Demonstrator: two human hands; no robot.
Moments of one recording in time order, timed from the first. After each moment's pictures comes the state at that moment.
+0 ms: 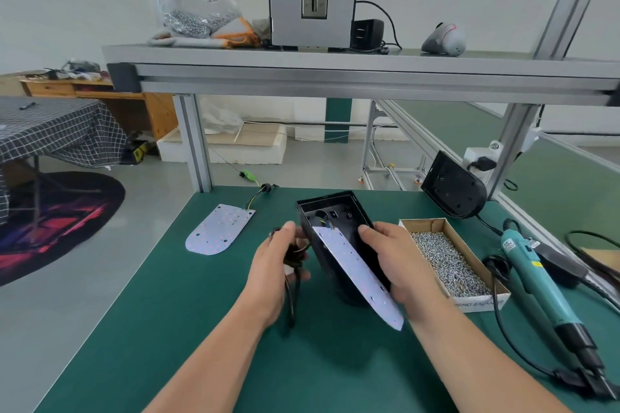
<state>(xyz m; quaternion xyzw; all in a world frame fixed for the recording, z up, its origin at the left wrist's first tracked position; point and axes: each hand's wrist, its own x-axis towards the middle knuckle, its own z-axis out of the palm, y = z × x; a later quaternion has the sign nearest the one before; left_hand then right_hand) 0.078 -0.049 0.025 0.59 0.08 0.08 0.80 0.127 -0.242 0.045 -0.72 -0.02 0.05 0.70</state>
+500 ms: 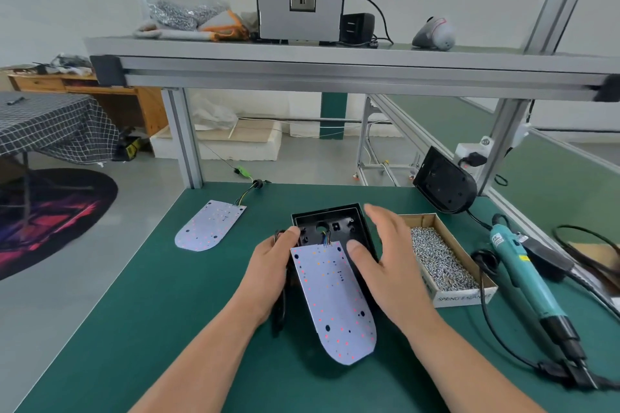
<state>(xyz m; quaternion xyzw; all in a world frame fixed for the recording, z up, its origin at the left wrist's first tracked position) 0.074 -0.056 0.029 0.67 0.07 0.04 0.74 0.097 -0.261 0.030 -0.84 -0.18 -0.20 0.47</state>
